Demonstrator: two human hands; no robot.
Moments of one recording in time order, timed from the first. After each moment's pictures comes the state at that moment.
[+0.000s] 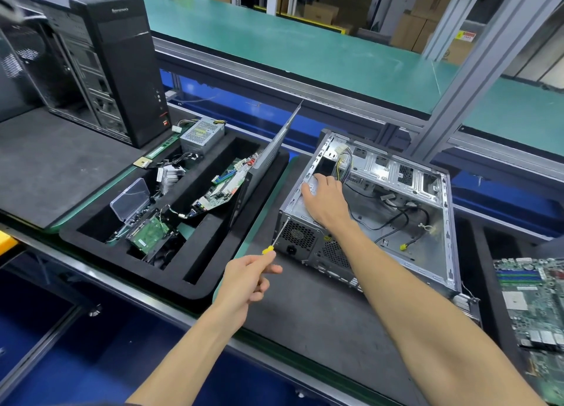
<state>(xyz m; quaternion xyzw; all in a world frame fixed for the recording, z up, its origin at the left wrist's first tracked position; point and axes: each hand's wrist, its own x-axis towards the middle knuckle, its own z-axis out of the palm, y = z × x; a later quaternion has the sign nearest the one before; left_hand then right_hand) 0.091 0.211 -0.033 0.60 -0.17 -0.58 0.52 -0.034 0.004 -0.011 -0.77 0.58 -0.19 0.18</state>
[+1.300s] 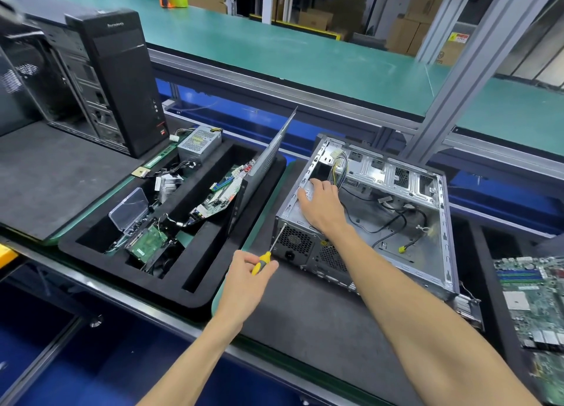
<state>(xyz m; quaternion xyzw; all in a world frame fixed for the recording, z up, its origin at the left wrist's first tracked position) 0.087 0.212 -0.032 0.69 -0.32 -0.44 0.47 -0.034 0.004 -0.010 -0.77 0.57 -0.20 0.18</state>
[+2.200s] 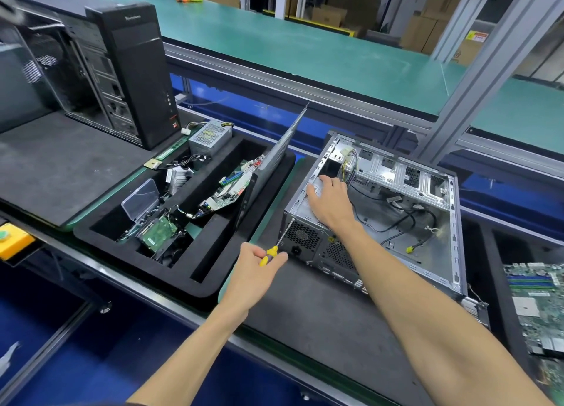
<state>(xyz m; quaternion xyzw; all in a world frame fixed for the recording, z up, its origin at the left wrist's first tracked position) 0.090 0.209 -0.032 0.70 -0.31 -0.46 0.44 -0.034 0.003 -0.010 -0.77 0.58 -0.19 0.18</state>
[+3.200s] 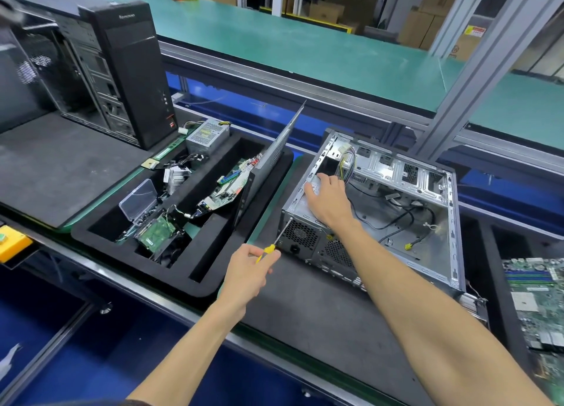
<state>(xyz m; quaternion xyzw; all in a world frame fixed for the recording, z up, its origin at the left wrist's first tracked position) 0.095 0.207 -0.038 0.66 -0.27 -0.50 0.49 -0.034 0.002 -0.011 -0.77 0.58 -0.19 0.18</state>
